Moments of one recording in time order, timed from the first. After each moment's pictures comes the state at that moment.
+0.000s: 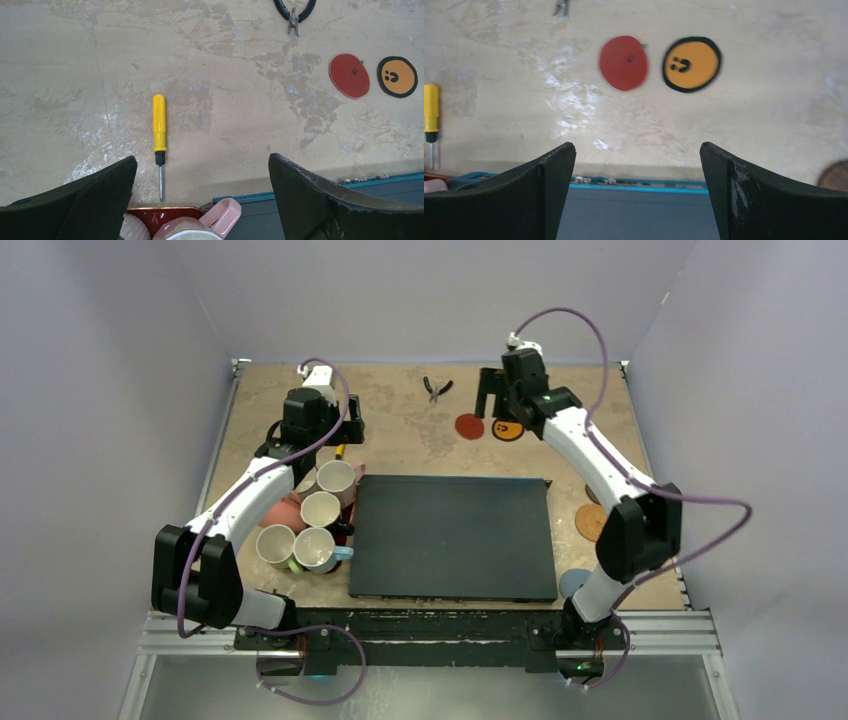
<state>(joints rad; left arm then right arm) -0.26 1.40 1.02 -0.10 -0.06 -0.23 0.39 1.72 1.57 -0.56 0.22 0.37</state>
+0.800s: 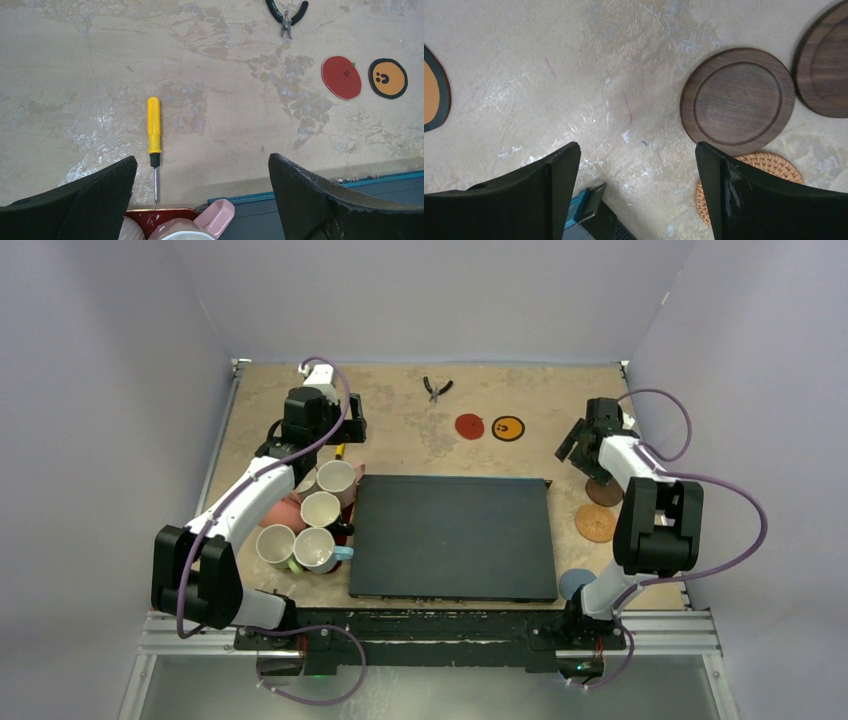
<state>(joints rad) -0.27 1.40 1.03 -0.10 -0.05 -0.24 -0.11 1.65 1.10 -0.46 0.23 0.53</state>
